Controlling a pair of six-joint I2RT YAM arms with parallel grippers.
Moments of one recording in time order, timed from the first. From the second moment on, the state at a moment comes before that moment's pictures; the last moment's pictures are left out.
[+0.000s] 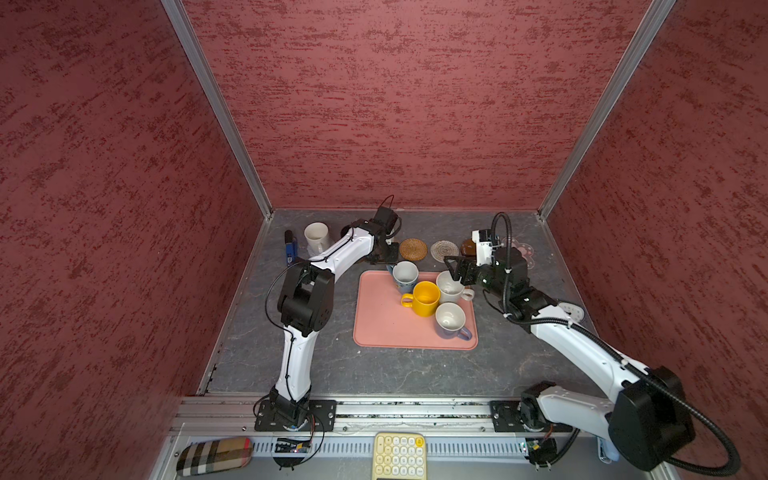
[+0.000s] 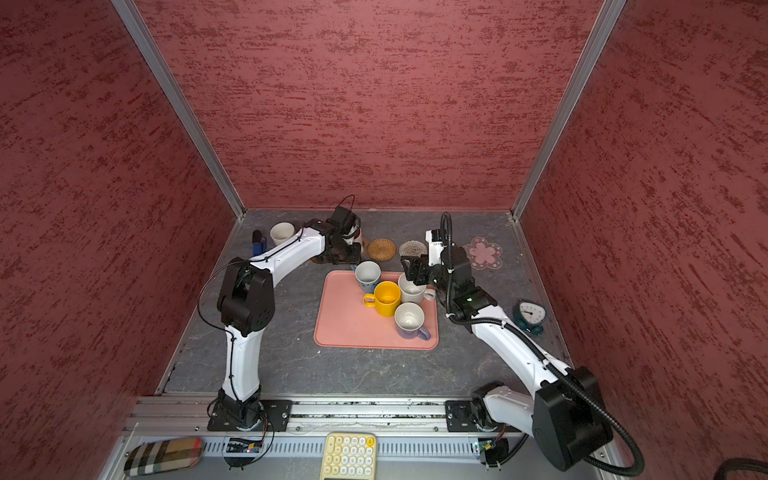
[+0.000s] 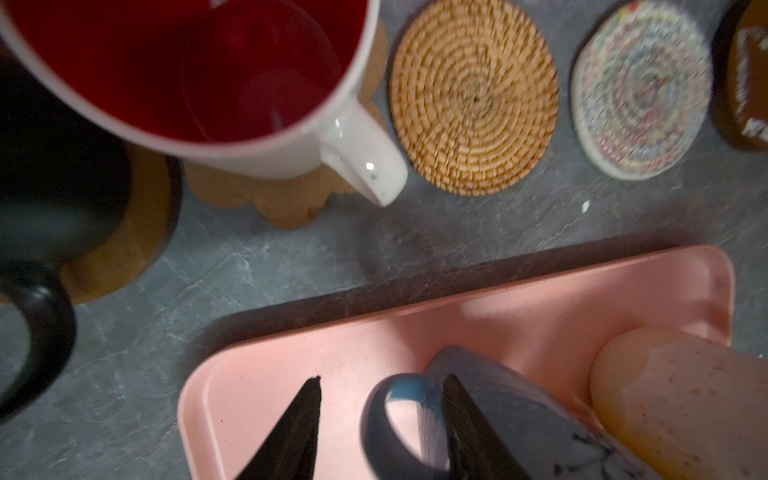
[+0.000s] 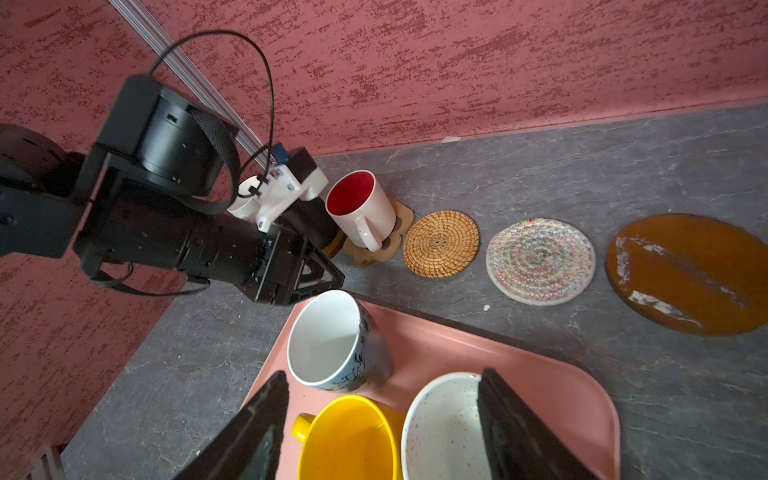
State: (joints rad) left arm -0.47 2.10 1.75 -0.84 0.06 -0.35; right arm 0.40 1.18 0.77 0.06 -0.20 0.41
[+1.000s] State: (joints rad) left arm -0.54 1.67 1.31 -0.76 0.02 -0.38; right arm 0.40 1.21 0.77 0.06 -0.21 0.42
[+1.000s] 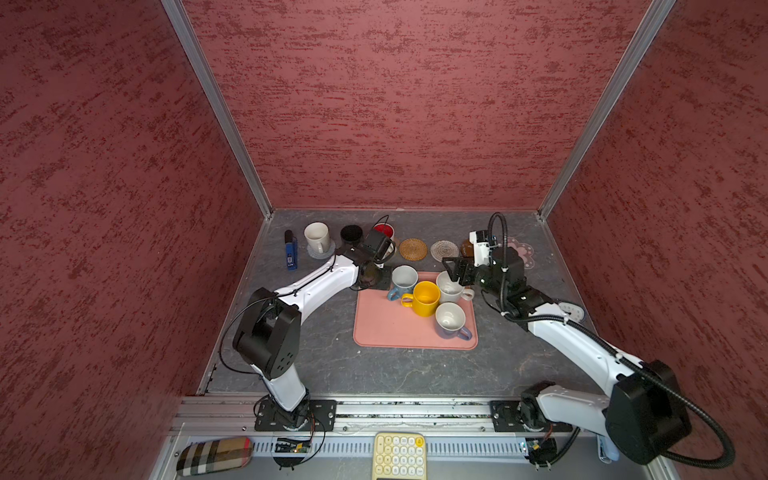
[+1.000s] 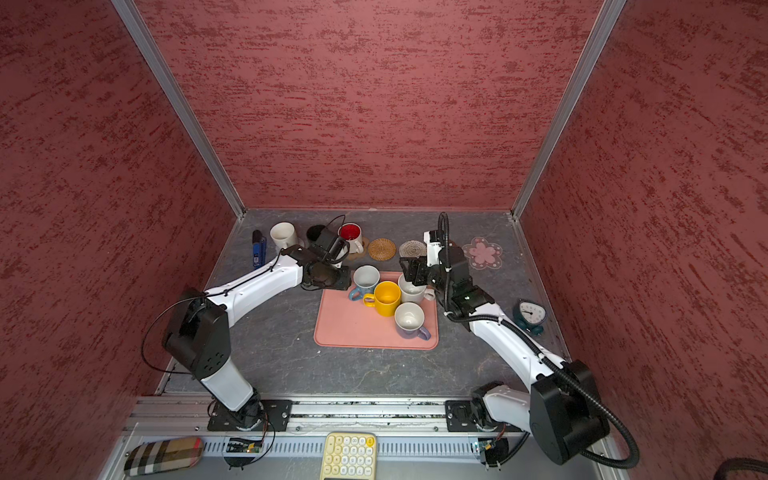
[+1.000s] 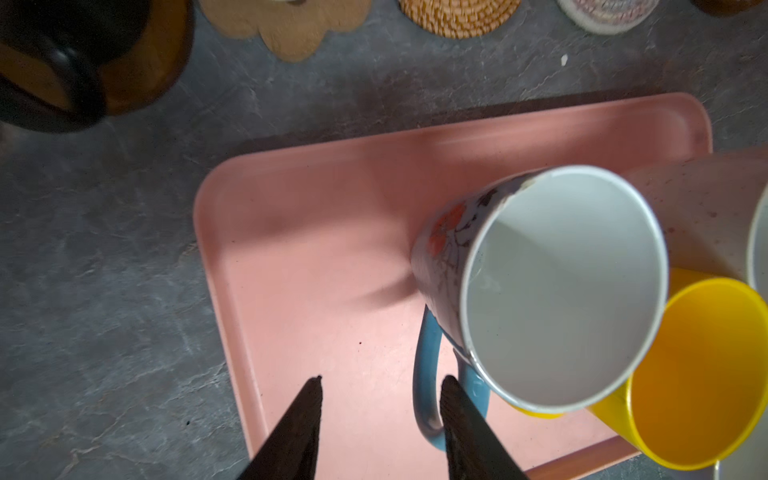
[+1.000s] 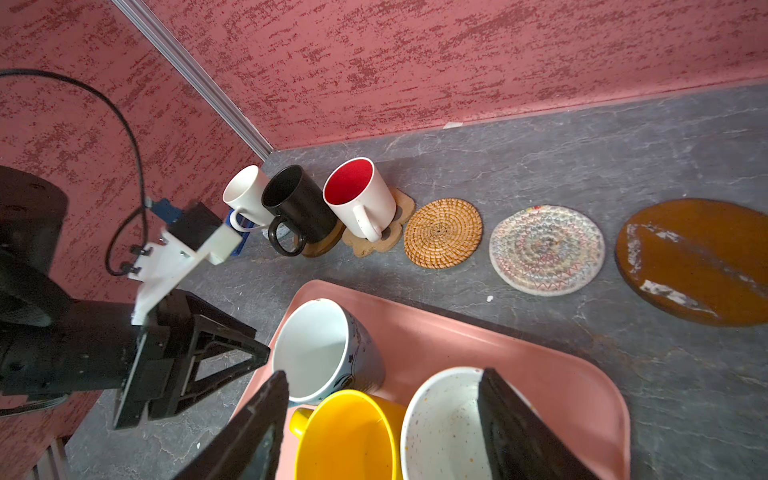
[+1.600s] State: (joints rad) left arm -0.58 1.66 1.32 -0.79 0.05 -0.26; right arm 0.40 1.21 0.77 0.07 -0.21 0.42
